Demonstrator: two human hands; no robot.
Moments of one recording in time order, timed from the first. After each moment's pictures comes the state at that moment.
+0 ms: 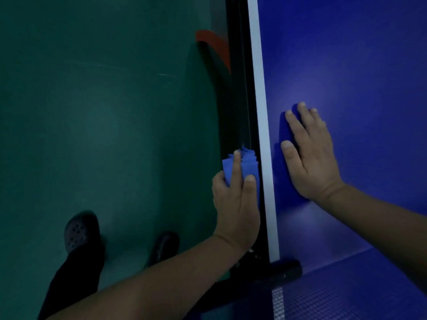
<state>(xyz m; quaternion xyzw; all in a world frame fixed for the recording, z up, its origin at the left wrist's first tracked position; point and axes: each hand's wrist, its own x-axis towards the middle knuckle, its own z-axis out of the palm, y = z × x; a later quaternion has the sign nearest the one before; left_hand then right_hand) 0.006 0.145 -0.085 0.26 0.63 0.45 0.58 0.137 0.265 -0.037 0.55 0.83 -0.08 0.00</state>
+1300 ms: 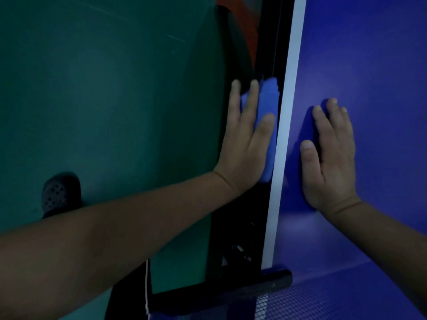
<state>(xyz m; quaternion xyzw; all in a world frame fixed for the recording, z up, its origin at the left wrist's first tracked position) -0.022 0.228 -0.100 0.30 0.57 0.54 0.54 0.140 0.269 -0.042 0.53 0.84 -0.09 -0.04</state>
